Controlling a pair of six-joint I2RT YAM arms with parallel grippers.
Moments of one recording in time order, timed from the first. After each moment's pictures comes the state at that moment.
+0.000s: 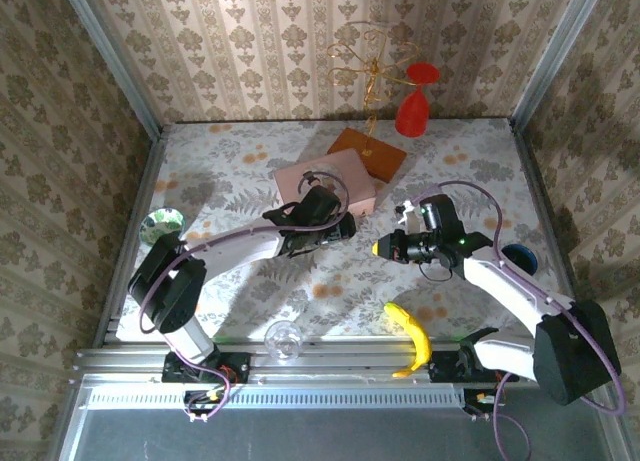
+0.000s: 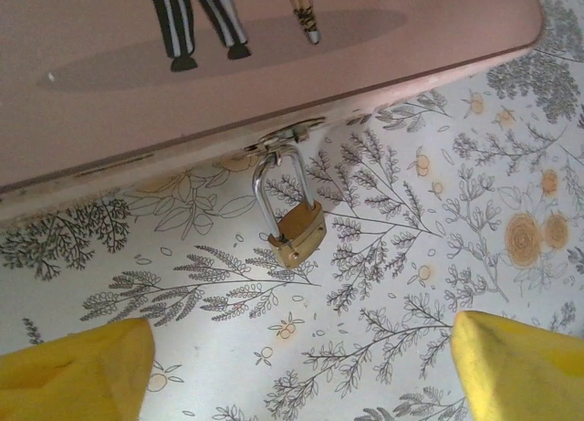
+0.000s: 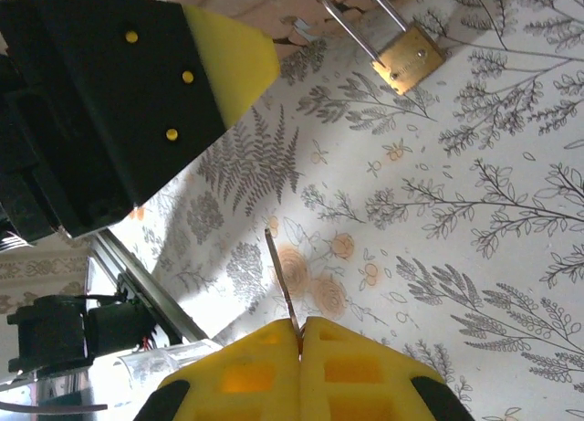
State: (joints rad) left arm -0.86 1.67 1.10 -0.32 -0.07 -0.86; right arm 0.34 1.19 0.68 -0.32 -0.62 0.55
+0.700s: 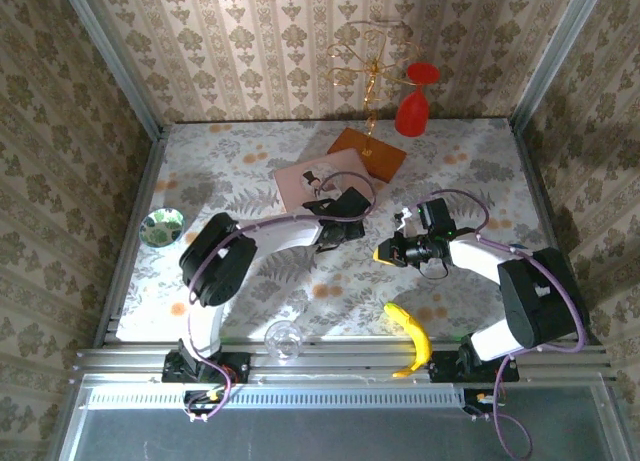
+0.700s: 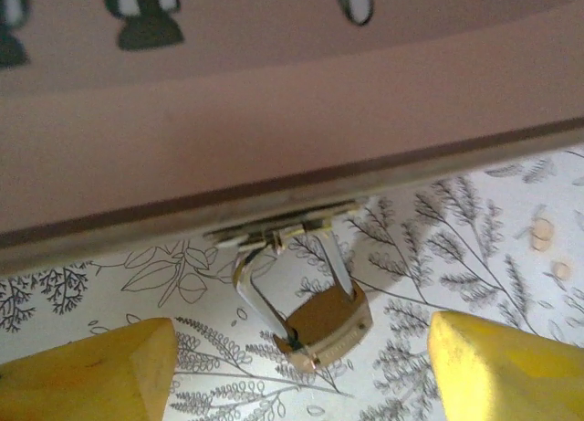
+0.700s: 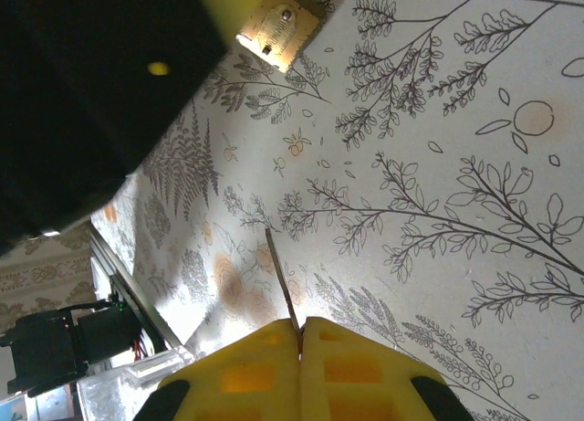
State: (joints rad) left arm -0.93 2.00 1.39 -0.49 -0.27 -0.99; right arm 0.25 1.48 0.65 -0.18 -0.74 0.53
